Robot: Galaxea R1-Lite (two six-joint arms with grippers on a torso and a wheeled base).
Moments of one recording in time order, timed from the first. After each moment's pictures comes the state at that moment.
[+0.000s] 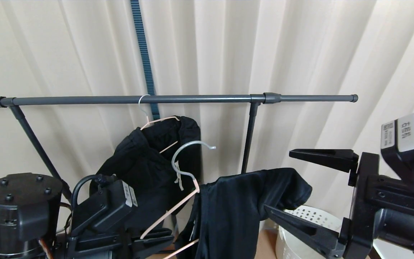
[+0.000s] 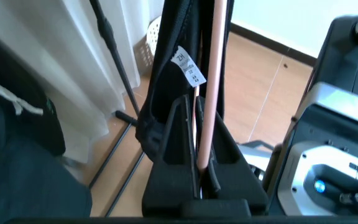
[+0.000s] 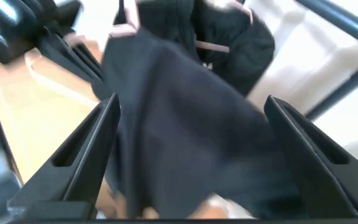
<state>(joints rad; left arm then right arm) -0.66 1.36 -0.39 -0.48 -0.35 0.22 0.88 1.27 -0.67 -0.36 -0.02 -0.20</state>
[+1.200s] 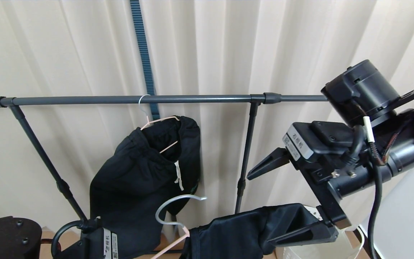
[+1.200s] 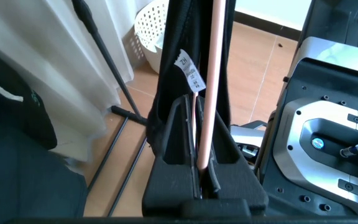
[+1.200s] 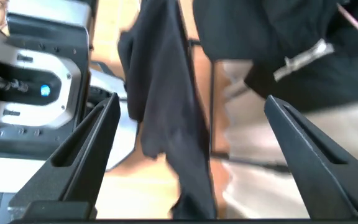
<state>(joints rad) -0.68 1.33 -0.15 -0.69 -0.39 0.27 0.63 1.66 -1.38 0.67 0.62 -0.86</state>
